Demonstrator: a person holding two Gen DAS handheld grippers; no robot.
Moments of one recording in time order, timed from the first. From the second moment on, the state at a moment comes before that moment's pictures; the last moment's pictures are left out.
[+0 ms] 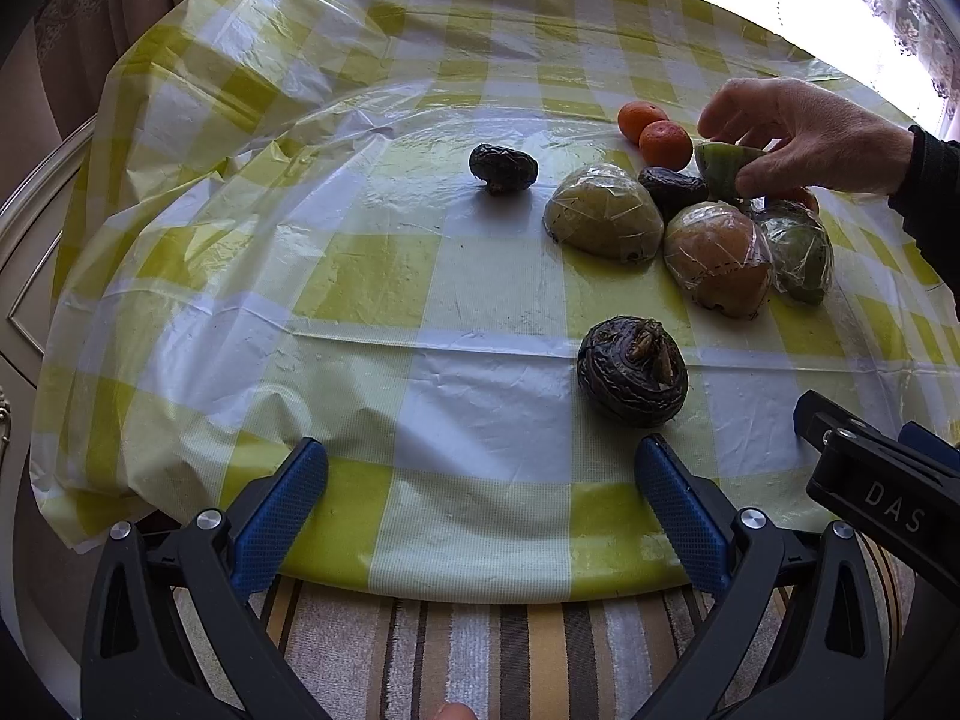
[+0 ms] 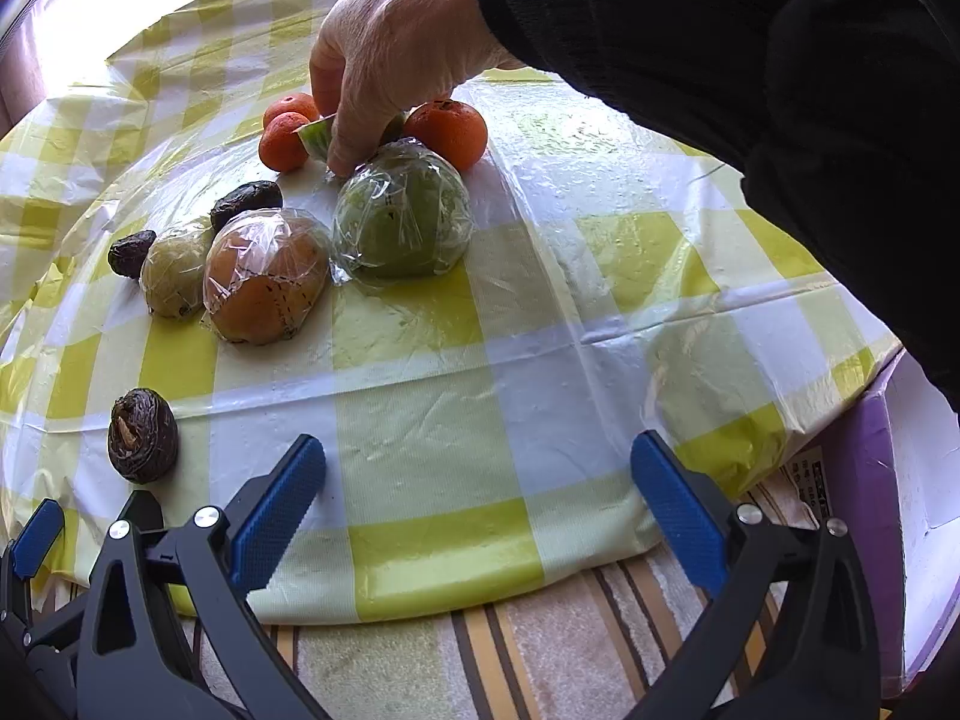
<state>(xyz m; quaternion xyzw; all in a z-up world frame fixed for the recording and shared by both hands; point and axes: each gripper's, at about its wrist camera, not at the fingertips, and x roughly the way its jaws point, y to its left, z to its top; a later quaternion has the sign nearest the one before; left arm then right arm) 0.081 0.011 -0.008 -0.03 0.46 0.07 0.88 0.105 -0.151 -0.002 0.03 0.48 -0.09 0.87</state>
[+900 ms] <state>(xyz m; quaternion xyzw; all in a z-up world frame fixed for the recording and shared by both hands) 0.080 0.010 -0.008 -0.03 0.46 0.07 0.88 0.103 -0.152 -0.003 0.03 0.48 -0.09 0.87</state>
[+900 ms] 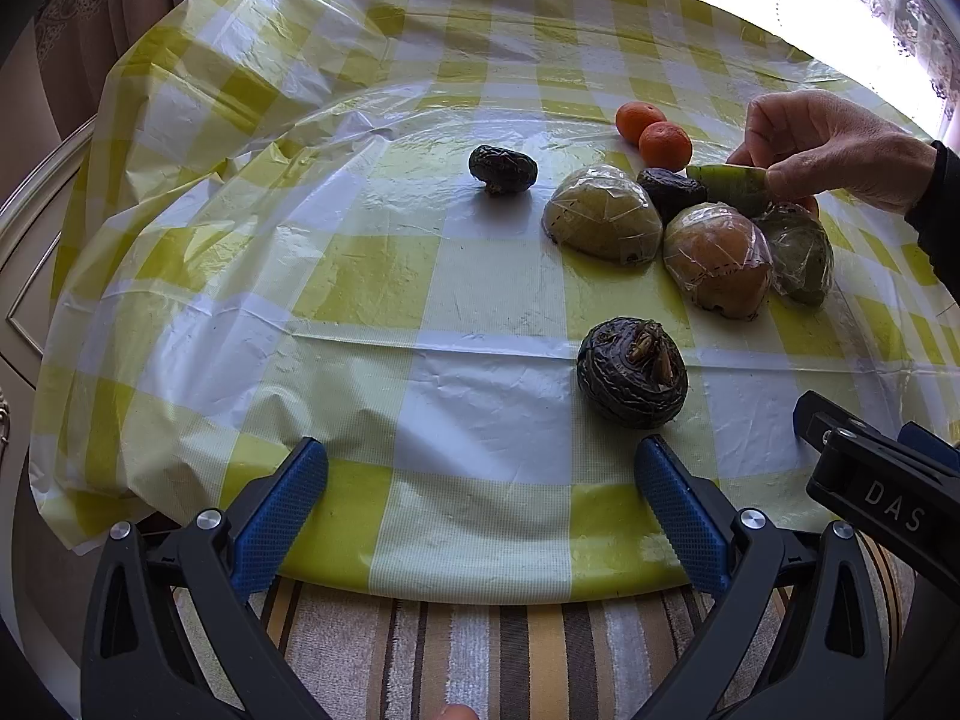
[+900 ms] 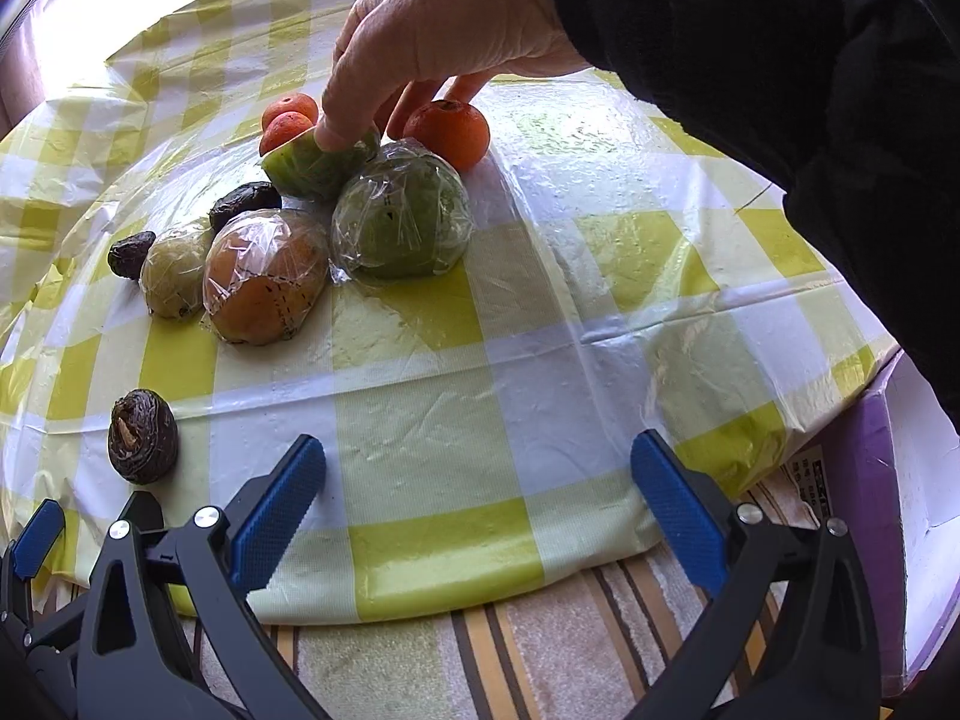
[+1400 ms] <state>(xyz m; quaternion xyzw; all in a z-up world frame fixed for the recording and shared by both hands) 0.087 0.011 -0.008 -0.03 0.48 0.07 0.88 0.103 -0.151 -0.004 0.03 0.48 -0.10 0.87</state>
